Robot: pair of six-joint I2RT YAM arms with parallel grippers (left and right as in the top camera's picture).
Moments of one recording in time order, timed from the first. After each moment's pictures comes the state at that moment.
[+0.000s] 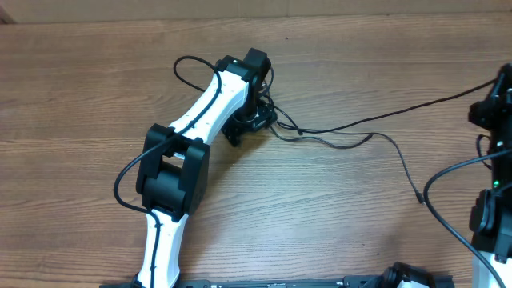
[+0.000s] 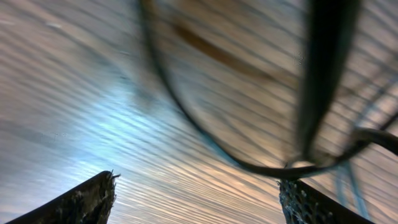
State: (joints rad) left arm -0.44 2.25 1.85 -1.20 0.13 -1.06; right arm -0.35 0.88 1.08 -0.28 -0.09 0.36
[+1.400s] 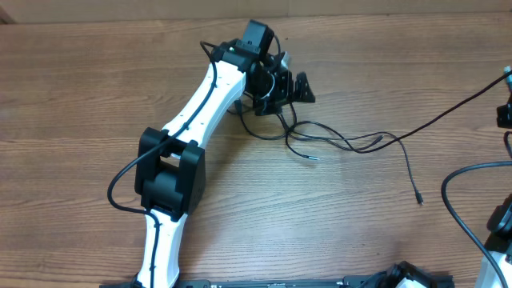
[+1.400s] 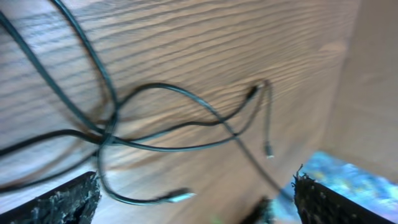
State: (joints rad) left arm -0.43 2.25 2.00 -0.96 0.69 -0.56; right arm -0.58 0.88 1.10 -0.06 -0.57 0.44
